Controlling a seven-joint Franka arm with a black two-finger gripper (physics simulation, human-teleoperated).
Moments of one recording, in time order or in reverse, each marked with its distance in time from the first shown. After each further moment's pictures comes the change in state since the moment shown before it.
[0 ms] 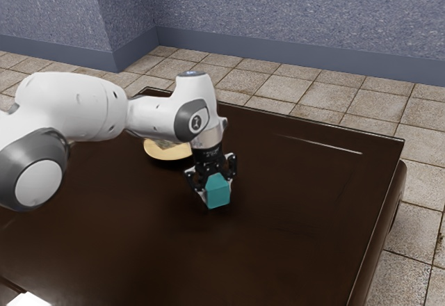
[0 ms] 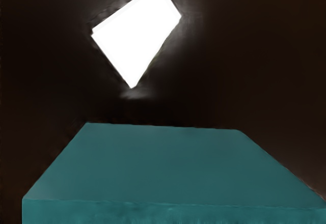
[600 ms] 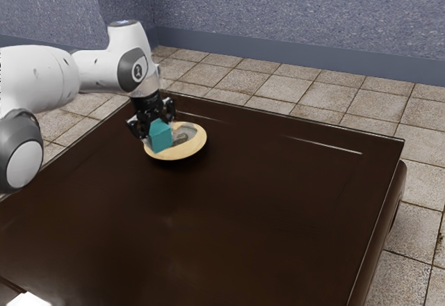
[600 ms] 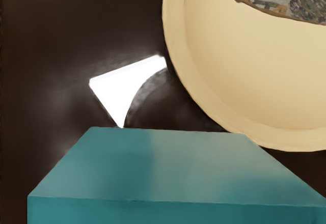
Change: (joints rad) arm 0.037 -0.060 0.280 0.078 0.003 -0.063 -0.007
